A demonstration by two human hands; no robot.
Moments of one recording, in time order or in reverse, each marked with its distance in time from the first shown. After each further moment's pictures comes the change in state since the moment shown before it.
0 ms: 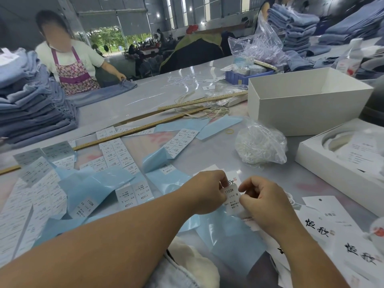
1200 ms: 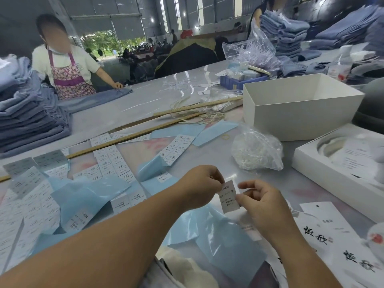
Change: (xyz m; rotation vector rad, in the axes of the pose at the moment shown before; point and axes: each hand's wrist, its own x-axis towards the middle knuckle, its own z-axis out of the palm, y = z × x) left_hand 0.010 0.007 -0.023 -0.295 0.019 -0.093; right_hand 0.001 -0.010 0.001 0.248 0.055 0.159
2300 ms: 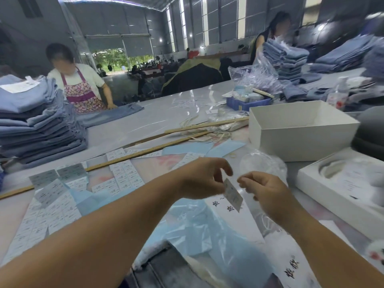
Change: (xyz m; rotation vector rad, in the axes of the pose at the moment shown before) left_hand -0.027 0.027 -0.079 0.257 -0.069 0.355; right_hand 0.021 -0.068 -0.009 -0.059 -0.154 -0.200
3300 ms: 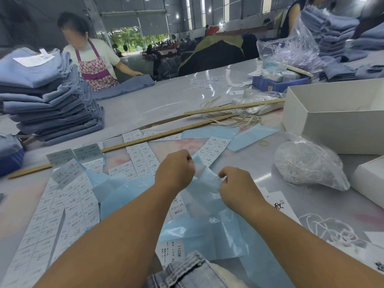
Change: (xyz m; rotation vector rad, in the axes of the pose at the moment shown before) left_hand 0.003 -0.143 0.013 0.145 0.524 -0.527; right_hand 0.058 0.019 0.138 -0.487 -0.119 0.050
